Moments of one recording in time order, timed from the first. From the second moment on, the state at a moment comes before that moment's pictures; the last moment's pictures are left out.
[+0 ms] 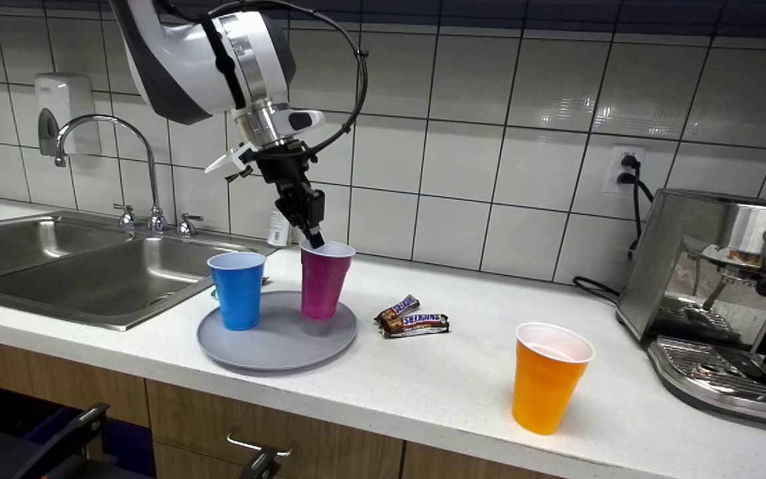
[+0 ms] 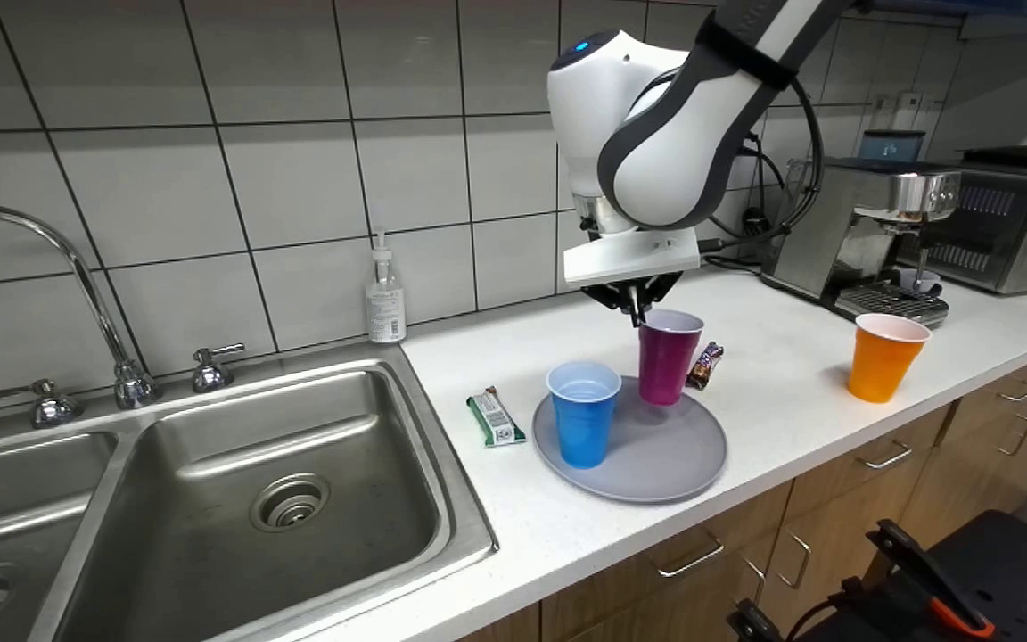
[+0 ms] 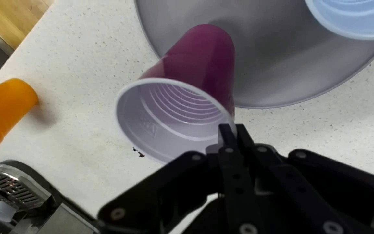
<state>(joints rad) 0.09 0.12 -0.04 -2.36 -0.69 2.48 1.13</state>
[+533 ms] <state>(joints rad) 0.09 0.15 -0.04 -2.33 -0.66 2.48 1.14</state>
